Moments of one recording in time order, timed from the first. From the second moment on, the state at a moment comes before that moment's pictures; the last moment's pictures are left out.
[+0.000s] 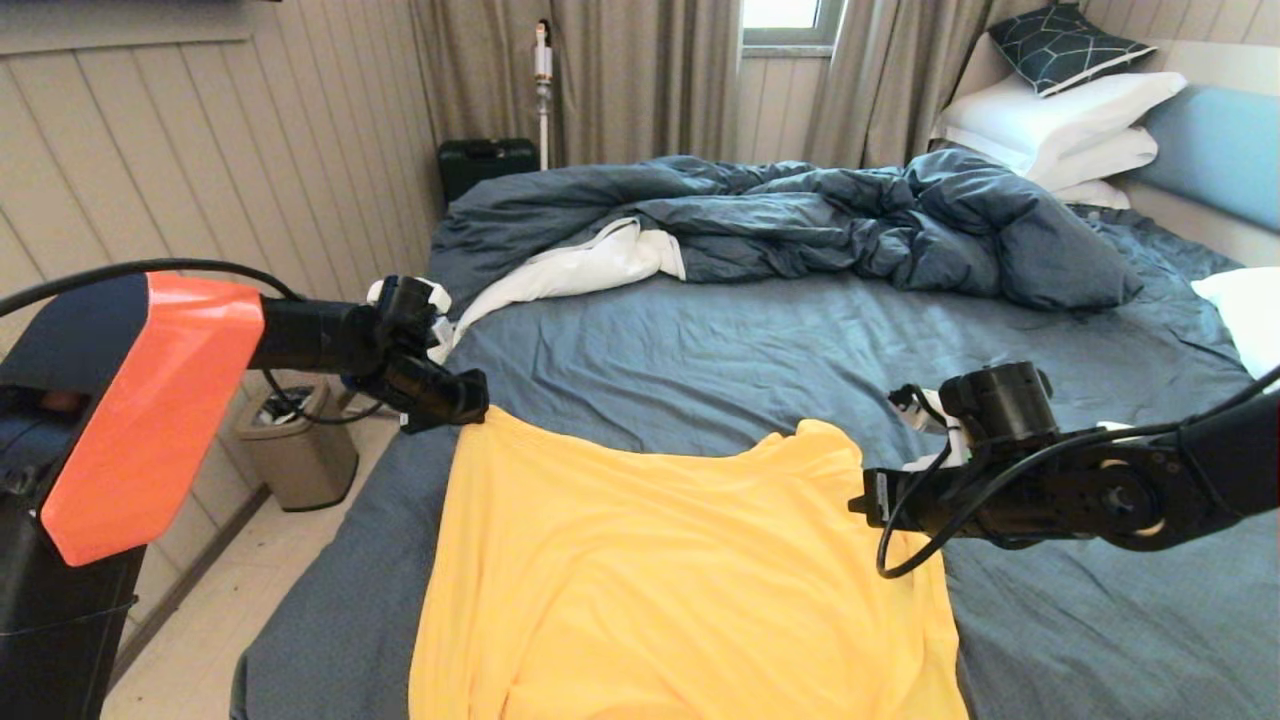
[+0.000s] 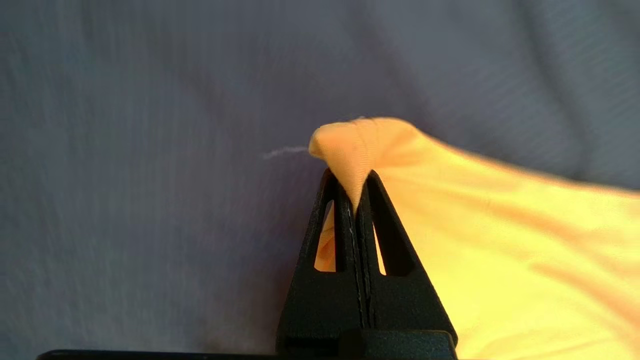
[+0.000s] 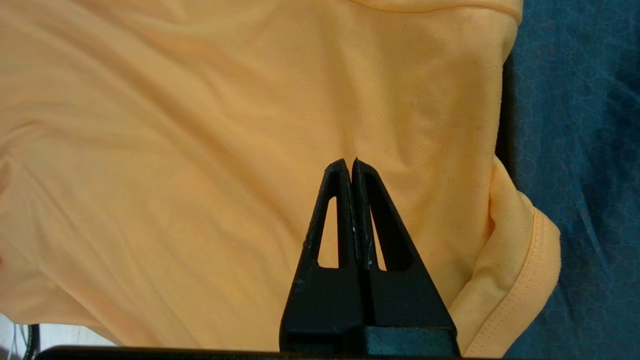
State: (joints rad) left arm -0.21 2.36 -1.88 0.36 -0.16 -0.34; right arm 0.18 1.85 -0.87 -0.23 0.17 0.24
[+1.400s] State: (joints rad) left arm -0.16 2.44 -1.94 0.10 -0.09 -0.20; right arm 0.15 1.86 -0.87 -0.29 0.17 0.24
